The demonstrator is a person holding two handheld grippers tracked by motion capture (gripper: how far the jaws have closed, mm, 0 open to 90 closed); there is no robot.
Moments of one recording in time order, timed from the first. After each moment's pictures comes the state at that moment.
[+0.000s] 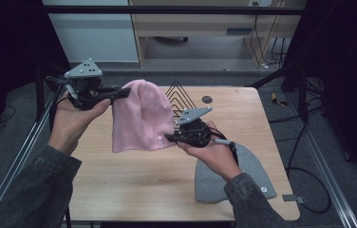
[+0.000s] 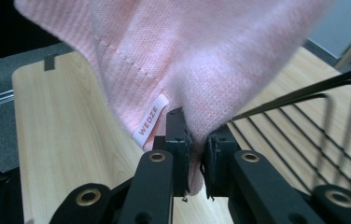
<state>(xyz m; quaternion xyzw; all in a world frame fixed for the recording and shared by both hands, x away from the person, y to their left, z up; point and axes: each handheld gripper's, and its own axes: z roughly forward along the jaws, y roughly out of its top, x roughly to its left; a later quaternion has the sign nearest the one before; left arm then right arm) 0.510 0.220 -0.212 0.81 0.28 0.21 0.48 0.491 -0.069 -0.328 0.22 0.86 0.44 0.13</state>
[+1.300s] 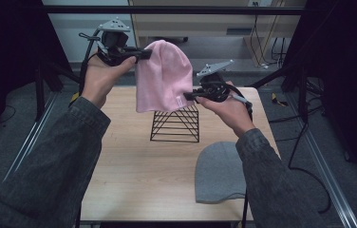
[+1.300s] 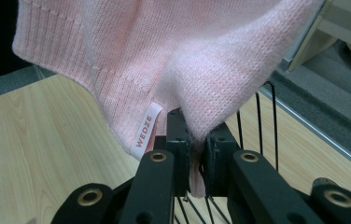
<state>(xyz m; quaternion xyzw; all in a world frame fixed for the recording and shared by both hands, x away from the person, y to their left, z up) 0.599 0.169 -0.175 0.79 0.26 0.23 0.50 0.583 -0.116 -0.275 0.27 0.84 0.45 0.16</state>
